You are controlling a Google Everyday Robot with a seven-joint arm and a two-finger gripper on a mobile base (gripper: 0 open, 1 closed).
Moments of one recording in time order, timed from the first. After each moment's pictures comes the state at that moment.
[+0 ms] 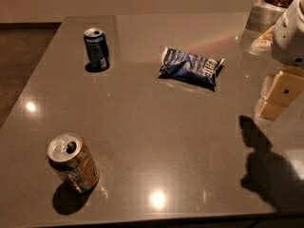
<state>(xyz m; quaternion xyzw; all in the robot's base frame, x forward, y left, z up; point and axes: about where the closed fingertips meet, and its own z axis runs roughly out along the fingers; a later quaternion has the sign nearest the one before) 0.438 -0.216 0.977 -0.60 0.78 -0.04 0.16</state>
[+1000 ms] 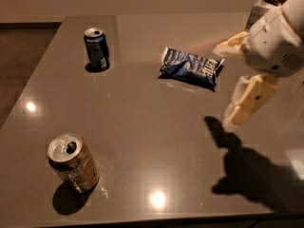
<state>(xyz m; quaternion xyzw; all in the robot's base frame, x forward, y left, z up) 0.436 -0.148 0.969 -0.66 0.71 0.09 0.24</state>
